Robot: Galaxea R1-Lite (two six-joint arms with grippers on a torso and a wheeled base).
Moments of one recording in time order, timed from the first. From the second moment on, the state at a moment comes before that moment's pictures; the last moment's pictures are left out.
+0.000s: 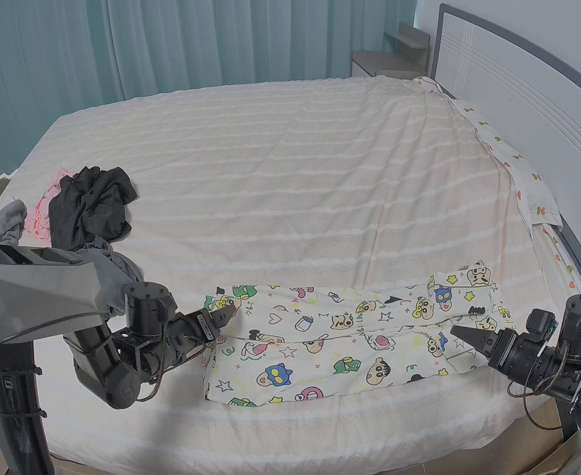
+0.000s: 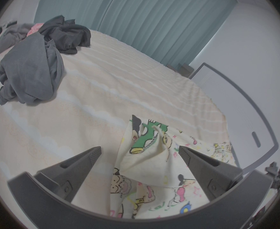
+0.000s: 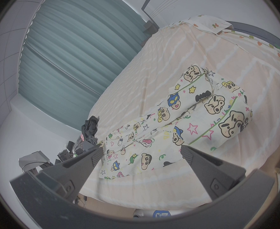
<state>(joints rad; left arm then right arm) -0.35 2.22 -0.54 -1.26 0.03 -0.59 0.30 1.65 -0.02 -1.25 0.15 0.73</state>
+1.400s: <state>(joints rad) -0.39 2.13 -0.59 -1.00 0.22 -0.55 0.30 1.65 -0.02 -1.25 0.15 0.73</state>
